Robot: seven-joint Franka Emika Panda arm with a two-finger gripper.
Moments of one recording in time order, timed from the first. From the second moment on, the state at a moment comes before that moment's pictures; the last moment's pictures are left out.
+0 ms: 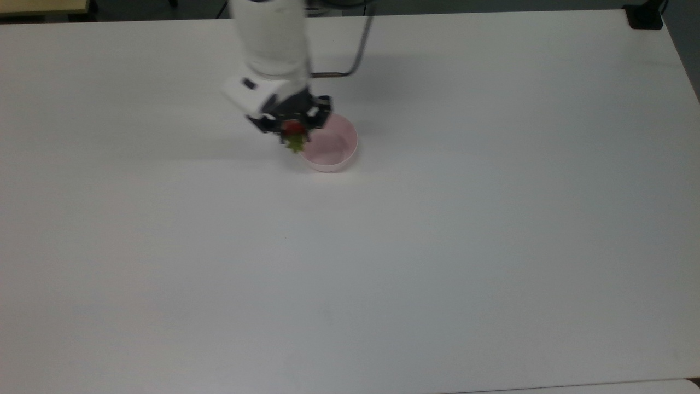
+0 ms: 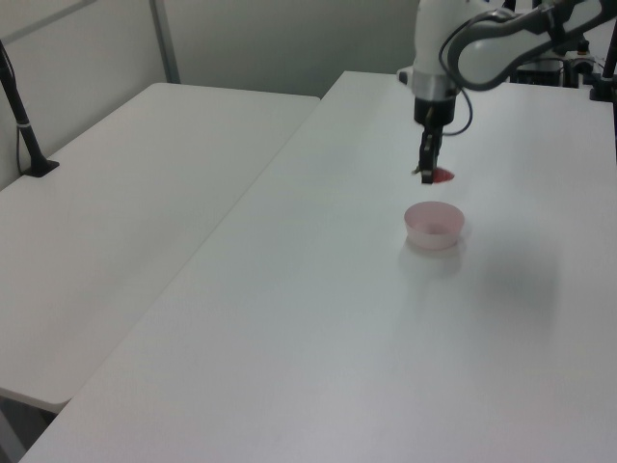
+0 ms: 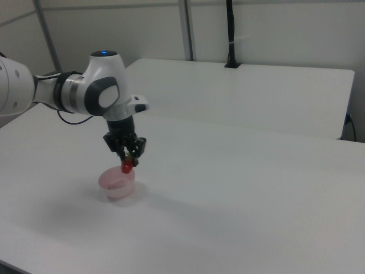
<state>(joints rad) -0.12 0.20 0.18 -1.91 -0.04 2.11 -0.04</state>
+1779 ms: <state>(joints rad) -0.07 -0.03 0.08 -1.71 -0.01 1.72 0.17</state>
